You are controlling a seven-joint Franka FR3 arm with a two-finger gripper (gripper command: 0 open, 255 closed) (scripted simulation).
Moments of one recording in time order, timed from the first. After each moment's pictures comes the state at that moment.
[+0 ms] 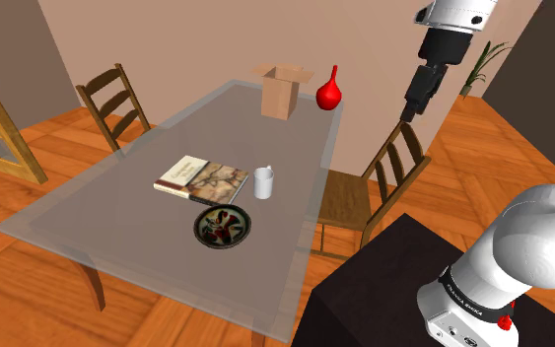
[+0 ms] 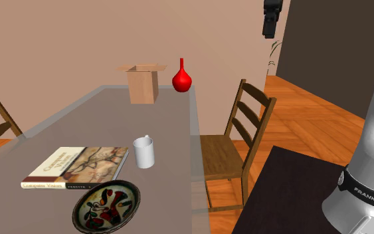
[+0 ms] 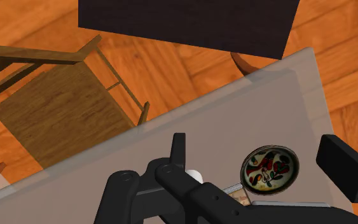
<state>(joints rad) 0.02 -0.82 -0.01 -2.36 0.08 1.51 -0.15</state>
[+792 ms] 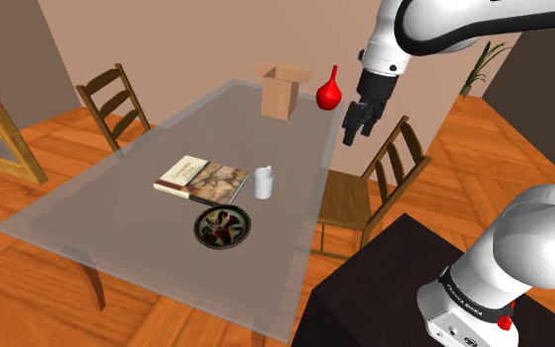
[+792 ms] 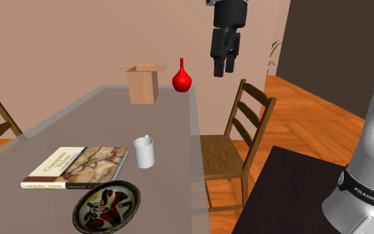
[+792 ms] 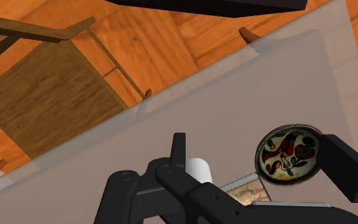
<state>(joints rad) 0.02 -0.57 0.08 -2.44 0.11 1.86 -0.06</state>
